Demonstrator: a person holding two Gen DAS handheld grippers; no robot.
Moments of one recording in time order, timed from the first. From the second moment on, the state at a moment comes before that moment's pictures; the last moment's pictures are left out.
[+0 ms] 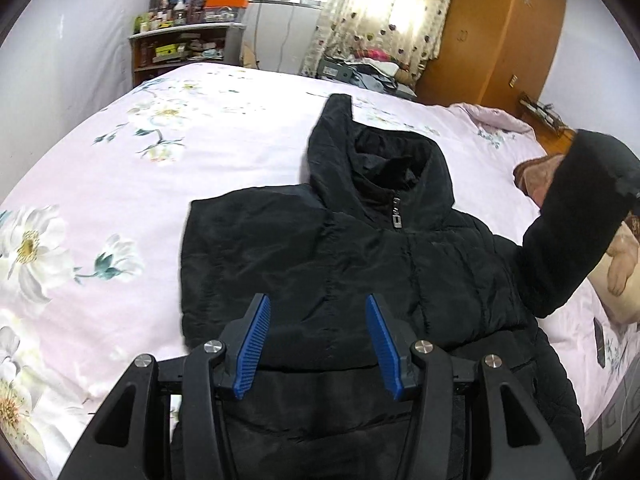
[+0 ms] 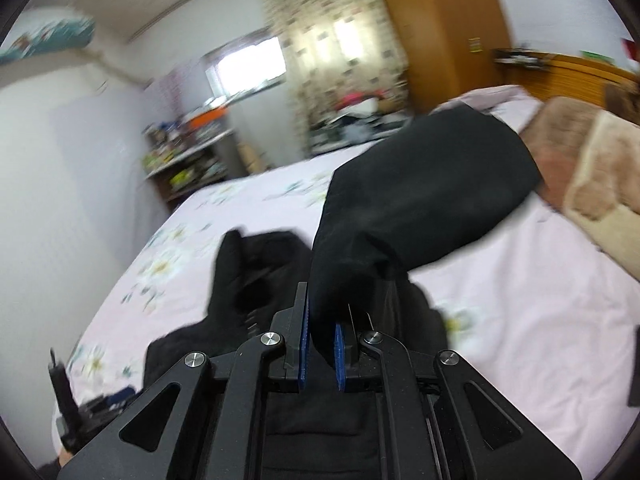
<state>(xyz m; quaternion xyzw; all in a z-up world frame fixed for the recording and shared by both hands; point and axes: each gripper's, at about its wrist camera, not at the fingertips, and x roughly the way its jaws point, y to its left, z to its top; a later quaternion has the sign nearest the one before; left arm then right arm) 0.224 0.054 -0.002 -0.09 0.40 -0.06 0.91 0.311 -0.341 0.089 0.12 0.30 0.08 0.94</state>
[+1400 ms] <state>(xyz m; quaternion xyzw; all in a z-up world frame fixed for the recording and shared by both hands) 0.297 -0.033 -0.079 -0.02 0.43 -0.11 0.89 0.358 -0.377 -0.109 0.07 0.45 0.03 0.89</state>
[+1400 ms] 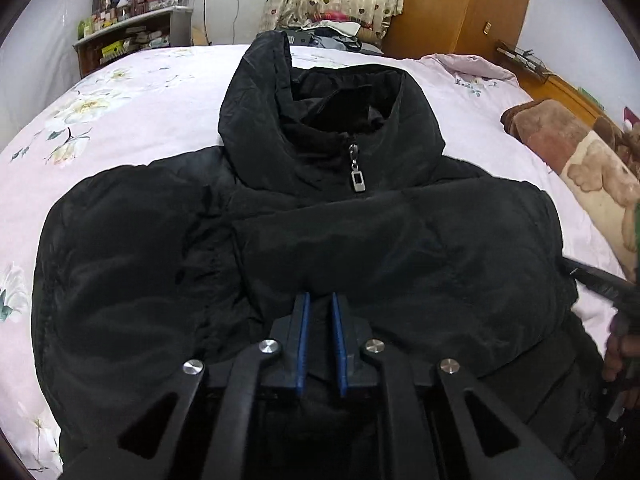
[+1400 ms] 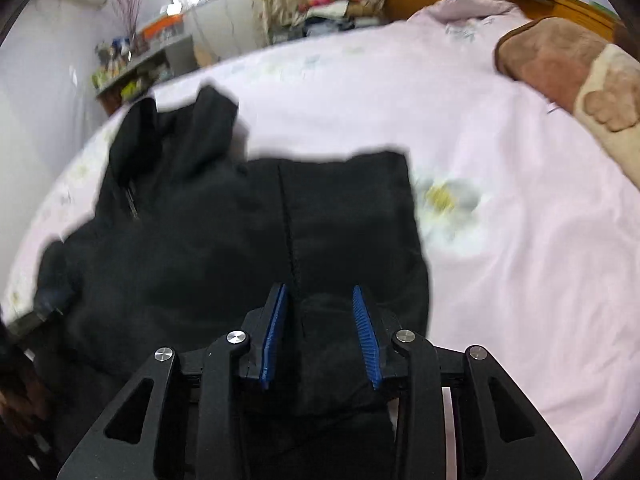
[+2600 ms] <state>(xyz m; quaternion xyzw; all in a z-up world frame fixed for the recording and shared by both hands) 0.309 -0.013 -0.036 -0.02 0.42 -0.08 0.90 0.384 -0.330 -0.080 0.02 0.44 0.04 0.90</state>
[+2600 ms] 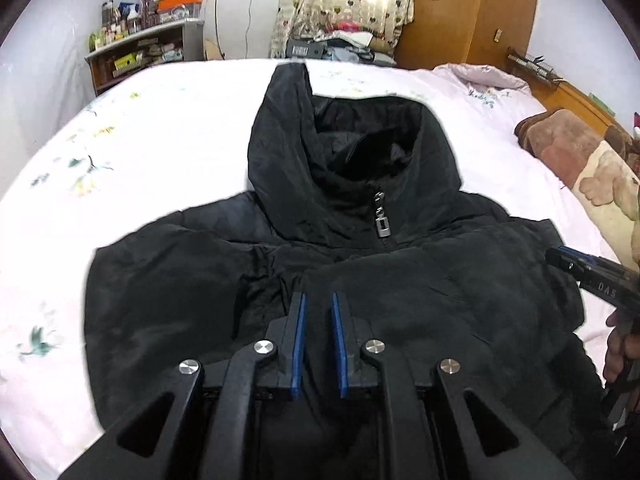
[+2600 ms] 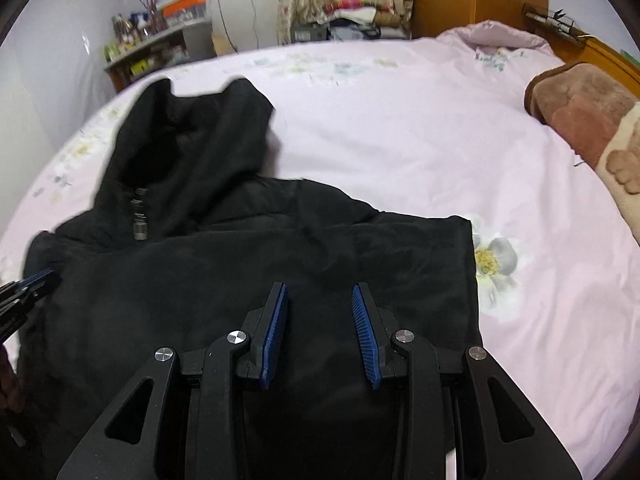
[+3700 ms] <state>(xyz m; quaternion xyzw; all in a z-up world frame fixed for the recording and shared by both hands) 0.290 0.010 -0.015 -0.02 0.43 -0.09 0.90 0.360 -0.286 -0.049 0.02 0.43 0.11 0.89</state>
